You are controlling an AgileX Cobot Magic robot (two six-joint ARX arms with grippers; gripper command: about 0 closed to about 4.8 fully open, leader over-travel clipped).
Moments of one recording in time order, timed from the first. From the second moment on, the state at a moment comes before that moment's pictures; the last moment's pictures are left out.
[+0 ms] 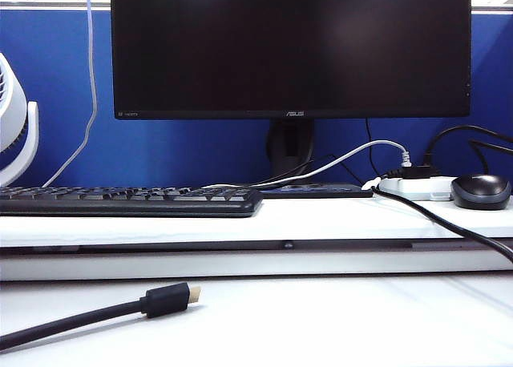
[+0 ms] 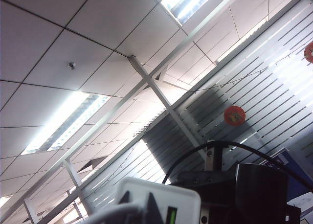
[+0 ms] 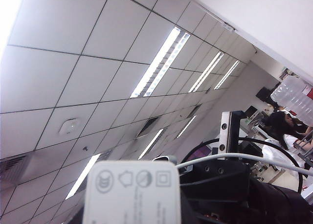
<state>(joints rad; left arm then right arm) -0.48 1.57 2.16 0.44 0.86 -0.03 0.56 2.05 2.92 0.07 -0.81 1.73</state>
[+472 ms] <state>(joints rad) -0.47 1.57 2.16 0.31 0.93 0.00 0.56 2.04 2.93 0.00 -0.77 1.55</state>
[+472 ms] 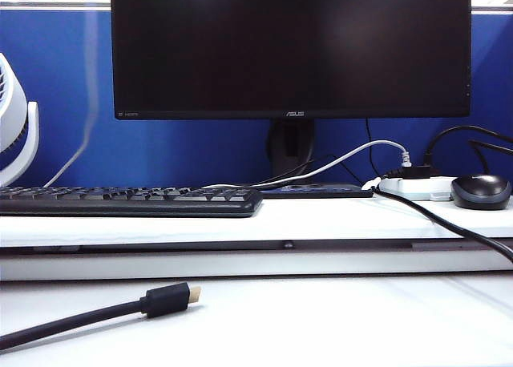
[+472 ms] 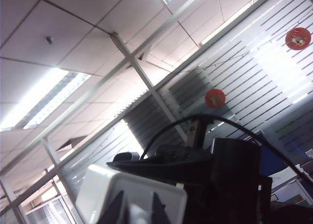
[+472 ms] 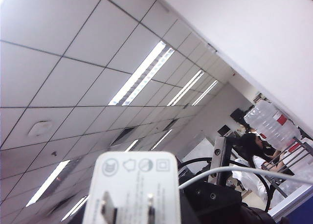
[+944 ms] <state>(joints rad) -0.40 1.55 2.15 0.29 0.88 0.01 0.57 2.02 2.92 -0.04 -0.75 1.55</state>
